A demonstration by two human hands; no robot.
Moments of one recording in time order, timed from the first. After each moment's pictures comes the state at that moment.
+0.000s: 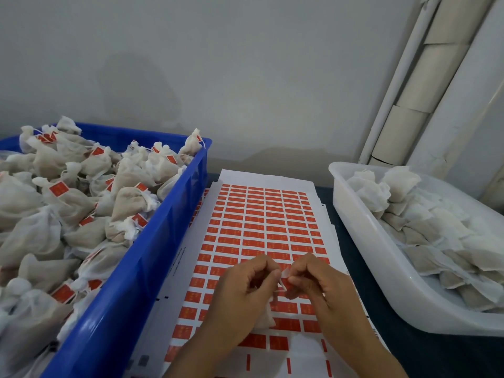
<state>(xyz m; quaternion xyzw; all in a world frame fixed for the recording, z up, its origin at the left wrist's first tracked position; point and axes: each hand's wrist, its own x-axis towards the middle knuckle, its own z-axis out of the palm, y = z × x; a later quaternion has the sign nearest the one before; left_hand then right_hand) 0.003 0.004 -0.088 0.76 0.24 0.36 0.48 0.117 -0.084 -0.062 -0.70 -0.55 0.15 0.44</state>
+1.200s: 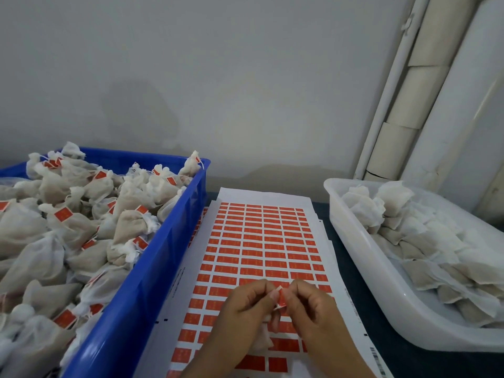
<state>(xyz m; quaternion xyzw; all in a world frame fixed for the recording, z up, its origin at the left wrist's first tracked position) 0.005 0.007 -0.089 0.69 0.22 0.30 0.62 0.111 -0.077 -0.077 -0.66 -0.50 0.20 0.53</state>
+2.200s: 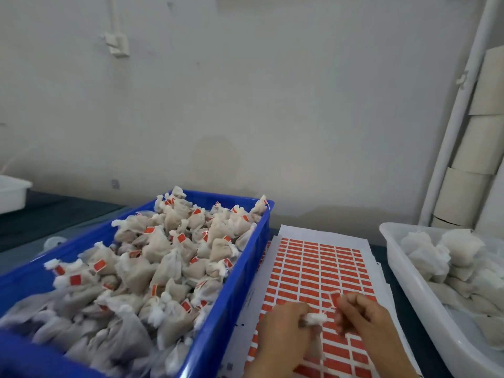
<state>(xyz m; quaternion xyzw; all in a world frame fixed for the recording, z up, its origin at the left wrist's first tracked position) -0.021 -0.016 -0.030 0.81 0.50 0.10 0.29 0.115 -0.075 -0.043 -0.64 -0.42 0.31 0.57</state>
